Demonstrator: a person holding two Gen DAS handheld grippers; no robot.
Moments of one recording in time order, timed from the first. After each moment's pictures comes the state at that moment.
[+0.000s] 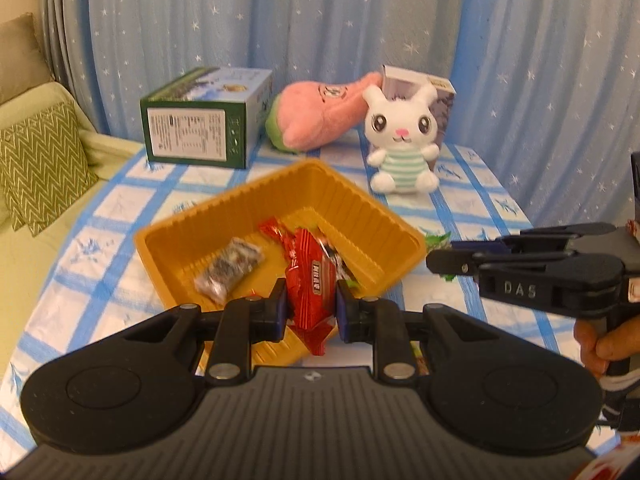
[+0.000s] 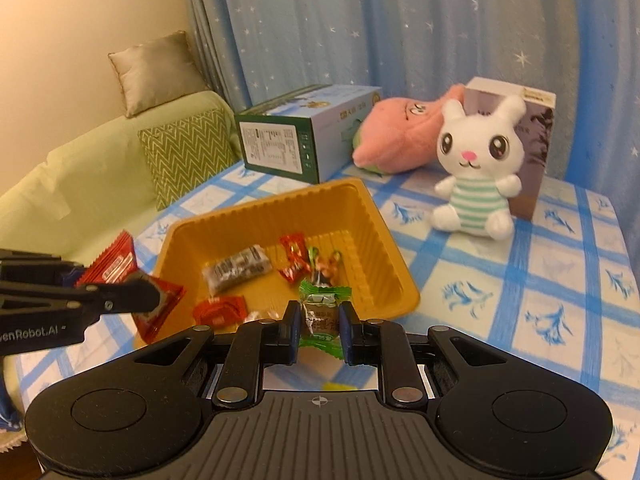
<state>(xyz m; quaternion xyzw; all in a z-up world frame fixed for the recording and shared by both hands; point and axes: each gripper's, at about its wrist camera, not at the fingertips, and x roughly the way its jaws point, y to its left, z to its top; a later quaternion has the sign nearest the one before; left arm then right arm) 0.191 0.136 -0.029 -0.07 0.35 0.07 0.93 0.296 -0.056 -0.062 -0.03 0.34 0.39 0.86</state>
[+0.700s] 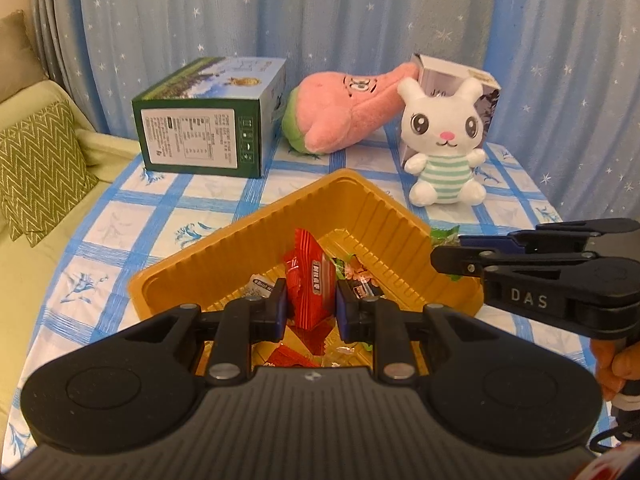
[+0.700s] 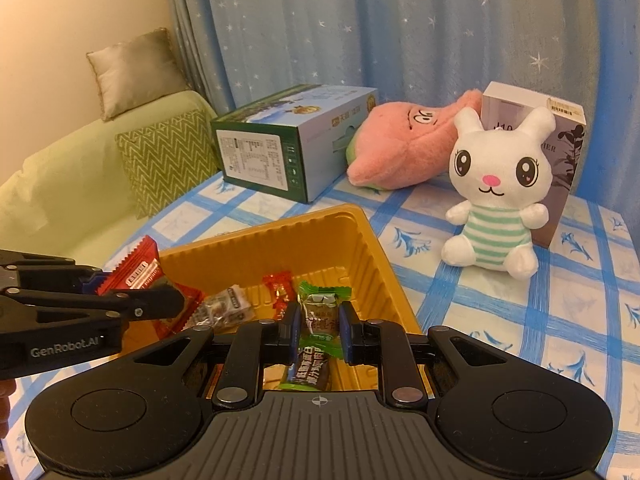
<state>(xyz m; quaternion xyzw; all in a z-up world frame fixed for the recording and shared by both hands) 0.268 0.178 -0.054 -0.06 0.38 0.08 0.92 0.353 -0.004 -0.070 -0.04 0.35 0.36 0.86</state>
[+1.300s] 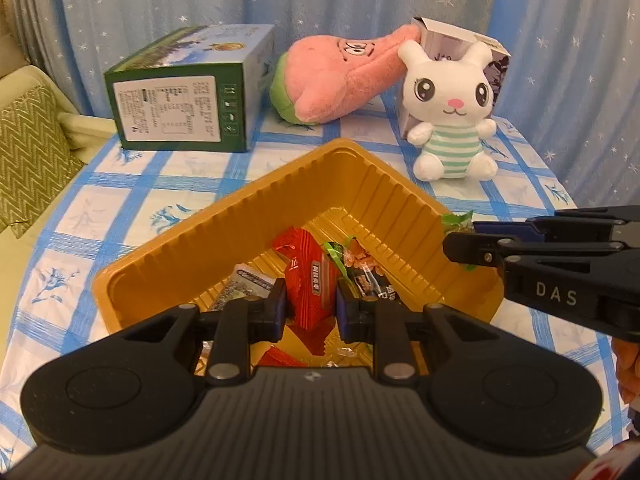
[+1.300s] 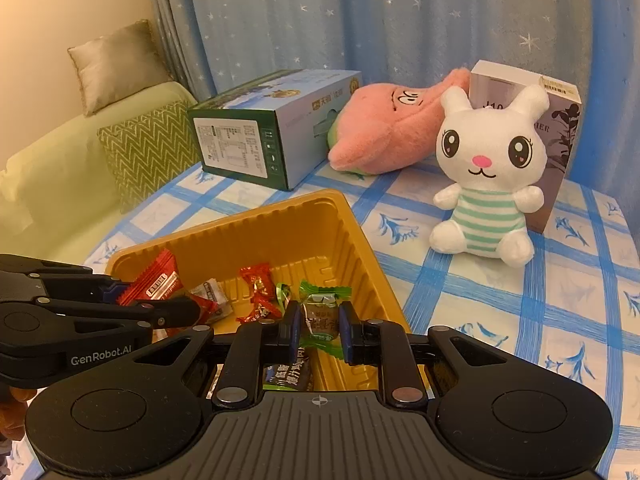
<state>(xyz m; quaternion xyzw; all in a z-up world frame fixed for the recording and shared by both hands) 0.300 0.181 -0.084 -0.06 0.41 0.05 0.91 0.367 -0.001 -0.084 -0.04 0.36 0.34 0.87</state>
